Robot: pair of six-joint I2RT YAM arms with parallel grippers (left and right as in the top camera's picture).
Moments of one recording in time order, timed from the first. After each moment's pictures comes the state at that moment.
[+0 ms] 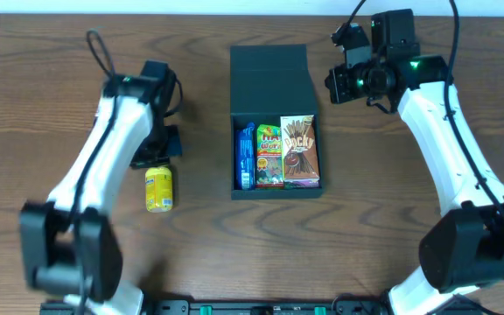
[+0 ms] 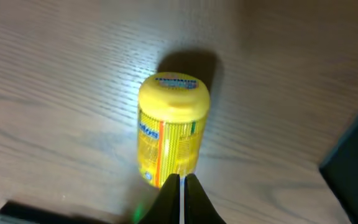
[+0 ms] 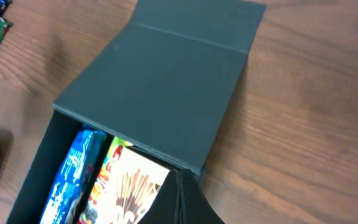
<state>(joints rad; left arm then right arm) -0.17 1.72 1.41 -1.29 -0.07 -0.40 0.15 1.80 1.61 -0.80 -0.34 -0.07</state>
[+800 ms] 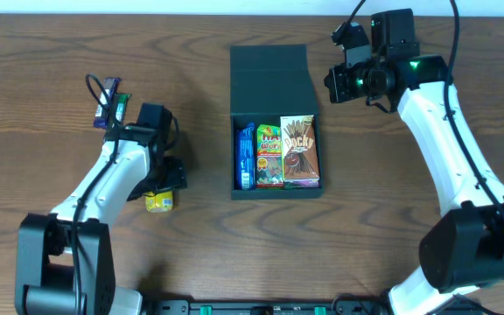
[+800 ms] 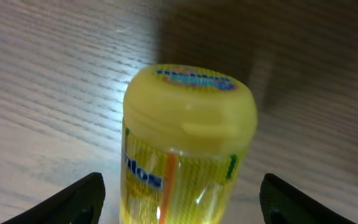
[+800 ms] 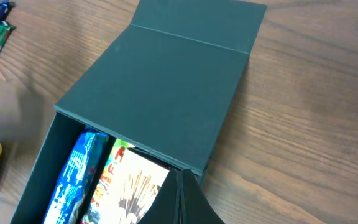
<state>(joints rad) -0.15 1.64 1.00 -0.92 -0.06 -0.41 0.15 1.80 1.61 -0.80 -0.34 -0.06</state>
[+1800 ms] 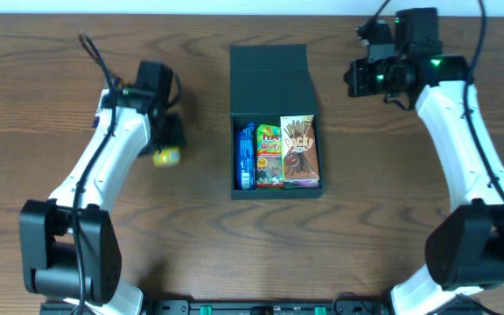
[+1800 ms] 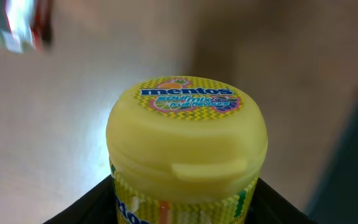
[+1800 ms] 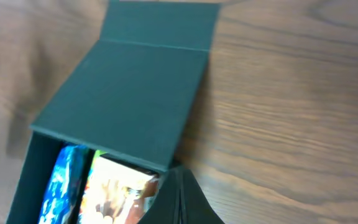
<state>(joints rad) -0.17 1.73 1.35 -0.94 -0.06 -0.41 0.04 1.80 1.61 -0.80 -0.34 0.01</state>
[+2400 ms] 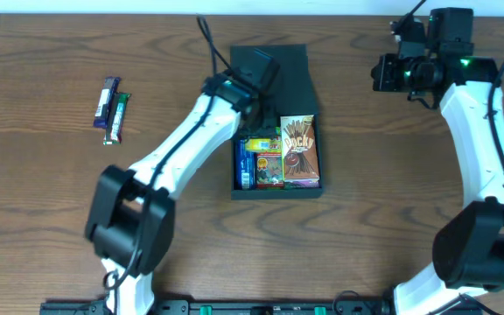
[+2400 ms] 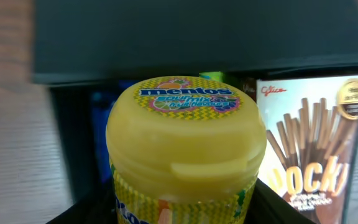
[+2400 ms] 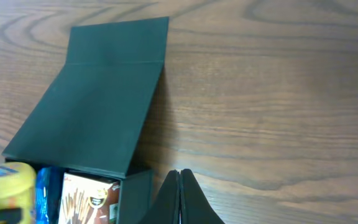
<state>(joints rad) -0.55 1.99 1.65 -0.92 0.10 -0.55 -0.06 1.80 1.61 -0.79 -0.34 0.04</state>
